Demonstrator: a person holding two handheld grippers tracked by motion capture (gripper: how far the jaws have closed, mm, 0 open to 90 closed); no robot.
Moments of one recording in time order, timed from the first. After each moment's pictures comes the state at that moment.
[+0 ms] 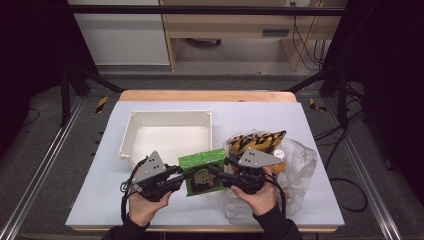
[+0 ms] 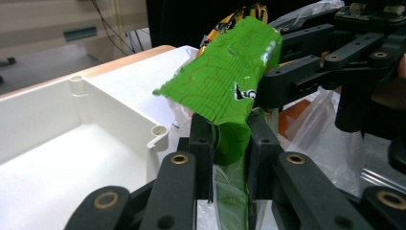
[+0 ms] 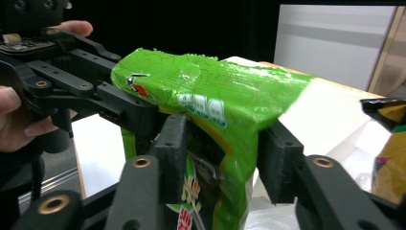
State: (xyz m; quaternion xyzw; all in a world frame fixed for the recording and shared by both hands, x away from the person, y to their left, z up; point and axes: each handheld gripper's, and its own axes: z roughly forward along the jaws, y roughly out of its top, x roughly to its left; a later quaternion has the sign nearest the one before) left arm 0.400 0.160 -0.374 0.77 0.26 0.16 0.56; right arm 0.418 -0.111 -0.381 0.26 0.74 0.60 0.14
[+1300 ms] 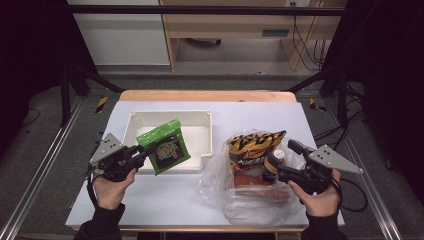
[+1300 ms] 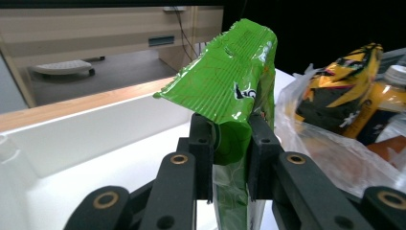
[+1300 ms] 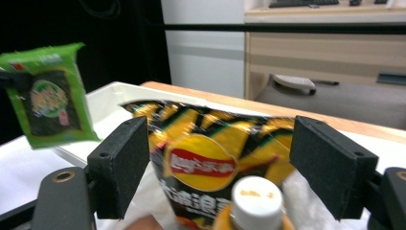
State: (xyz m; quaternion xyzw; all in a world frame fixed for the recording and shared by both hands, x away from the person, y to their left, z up) left arm 0.431 0.243 -0.355 0.71 0.37 0.23 0.55; right arm 0.392 -0.234 -0.345 0.40 0.66 0.57 0.28
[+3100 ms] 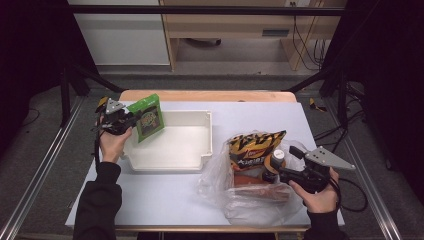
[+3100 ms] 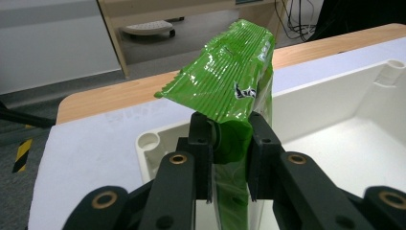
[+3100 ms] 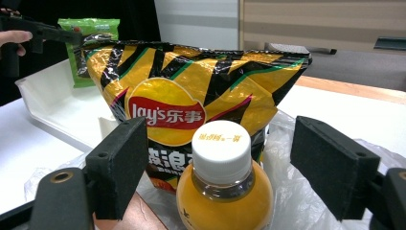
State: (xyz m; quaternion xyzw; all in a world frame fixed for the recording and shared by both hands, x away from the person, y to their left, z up) left arm 0.582 0.292 -0.394 0.71 0.47 0.30 0.43; right arm 0.407 -0.248 -0.375 0.43 0.69 0.52 0.26
